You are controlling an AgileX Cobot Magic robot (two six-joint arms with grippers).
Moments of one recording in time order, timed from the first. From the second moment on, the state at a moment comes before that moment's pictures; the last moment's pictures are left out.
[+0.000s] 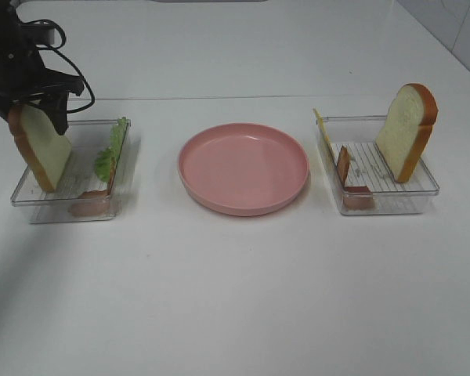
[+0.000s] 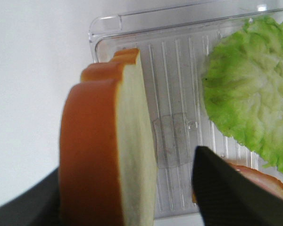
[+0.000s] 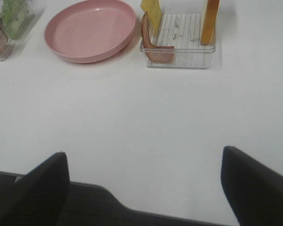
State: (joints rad) left arm -0.07 2.32 -2.02 0.01 1.22 0.00; right arm 0.05 0.00 -0.46 0.18 1.11 -0.09
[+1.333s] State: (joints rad) left arm -0.05 1.92 -2.02 -0.12 1.22 -0.03; right arm 0.05 0.00 -0.46 0.18 1.11 -0.09
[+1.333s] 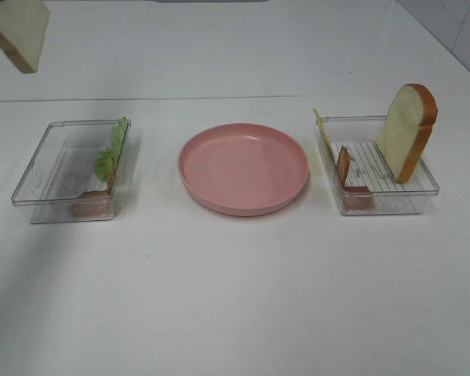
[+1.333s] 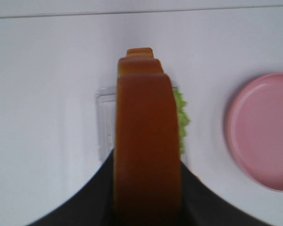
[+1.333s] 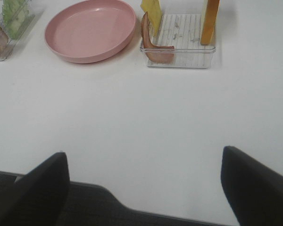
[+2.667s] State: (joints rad) left arm -0.46 2.37 -2.02 -0.55 0.86 -0.16; right arm 0.05 0.00 -0.46 0.18 1.11 -0.09
